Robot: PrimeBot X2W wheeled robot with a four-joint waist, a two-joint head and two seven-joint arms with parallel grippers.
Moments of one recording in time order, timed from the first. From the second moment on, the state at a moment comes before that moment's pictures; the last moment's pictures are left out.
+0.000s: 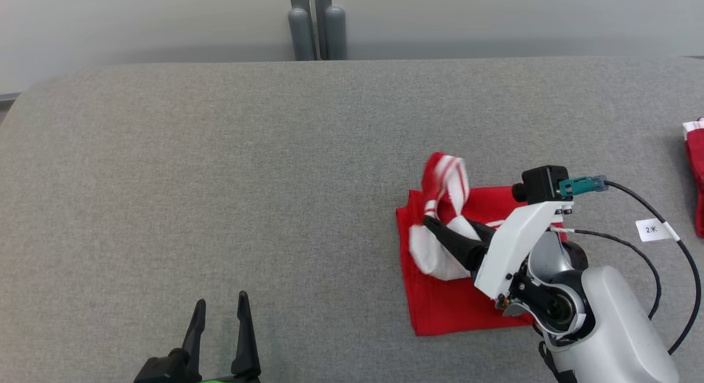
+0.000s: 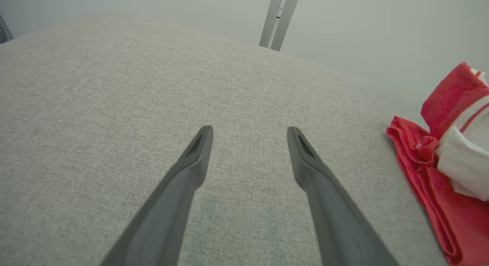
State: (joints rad) left arm 0.15 0.05 -0.24 0.09 -0.39 0.11 -0.26; right arm -0.27 -0.05 0.15 0.07 0.66 0.13 0.67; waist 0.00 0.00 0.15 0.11
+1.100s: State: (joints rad) left arm 0.22 0.05 -0.11 0.09 -0.32 0.04 -0.26; right arm 0.11 -0.32 -0.12 0.20 0.31 0.13 -0.26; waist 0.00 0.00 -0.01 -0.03
